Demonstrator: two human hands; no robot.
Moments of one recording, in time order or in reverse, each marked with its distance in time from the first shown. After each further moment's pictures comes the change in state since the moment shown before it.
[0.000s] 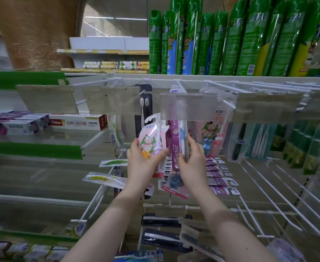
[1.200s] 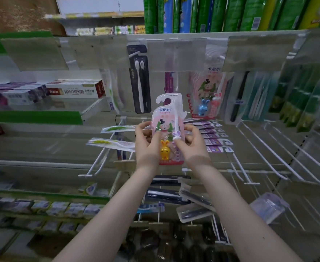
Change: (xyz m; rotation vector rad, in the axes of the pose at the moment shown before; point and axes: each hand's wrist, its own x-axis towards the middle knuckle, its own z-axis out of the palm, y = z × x) left_hand -0.069 -0.006 0.018 -0.332 0.029 -0.008; right_hand -0.057 0.006 -0.024 0.343 -0.228 0.261
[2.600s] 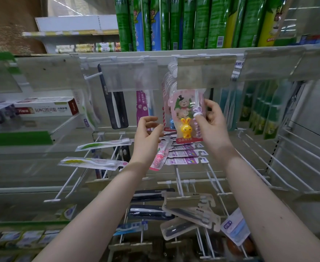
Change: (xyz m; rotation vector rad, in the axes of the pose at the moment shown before) left_hand 0.022 0.029 0.065 0.052 -0.244 0.047; right_hand 0.031 -0.051 -0.100 -0.014 0.230 -0.253
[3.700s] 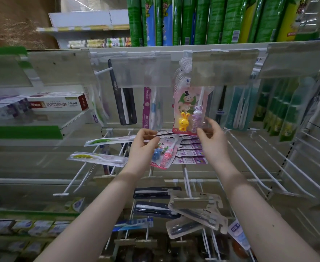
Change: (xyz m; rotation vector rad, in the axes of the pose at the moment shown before) left_hand -0.005 -0.029 -0.035 0.164 0.003 -0.090; right_hand -0.002 0.044 0.015 -0.249 0.034 0.114
